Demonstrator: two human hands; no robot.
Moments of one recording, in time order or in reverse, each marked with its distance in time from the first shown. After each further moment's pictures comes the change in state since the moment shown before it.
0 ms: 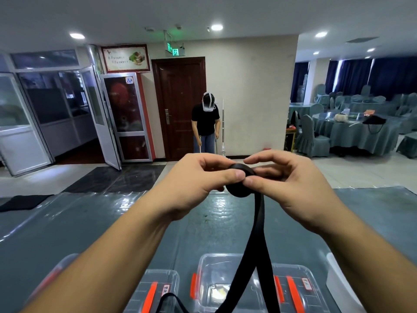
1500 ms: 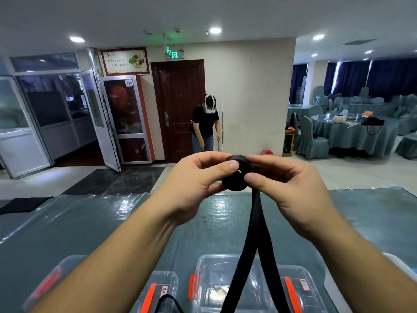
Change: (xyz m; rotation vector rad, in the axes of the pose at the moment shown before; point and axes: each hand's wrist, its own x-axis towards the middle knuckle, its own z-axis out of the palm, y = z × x) left_hand -0.002 0.001 0.015 -0.337 0.080 -0.069; right_hand -0.008 0.006 0.000 0.077 0.150 -0.064
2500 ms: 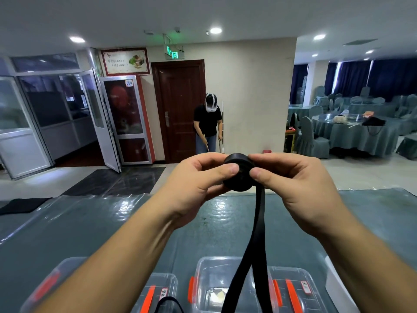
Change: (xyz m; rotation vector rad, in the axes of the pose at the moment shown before) left_hand 0.003 0.000 -0.001 -0.034 -0.038 -0.005; right_hand 0.008 -0.008 -0.005 0.027 -0.012 -0.005
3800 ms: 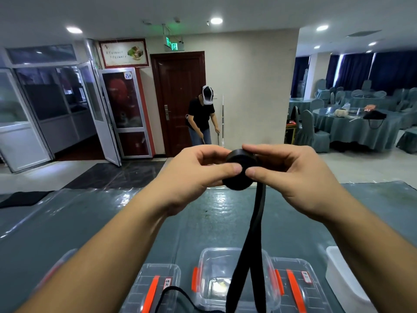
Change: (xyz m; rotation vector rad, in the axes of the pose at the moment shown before) left_hand -0.006 0.008 -0.017 0.256 -0.049 0.026; right_hand 0.004 -0.004 0.007 -0.181 -0.180 0.018
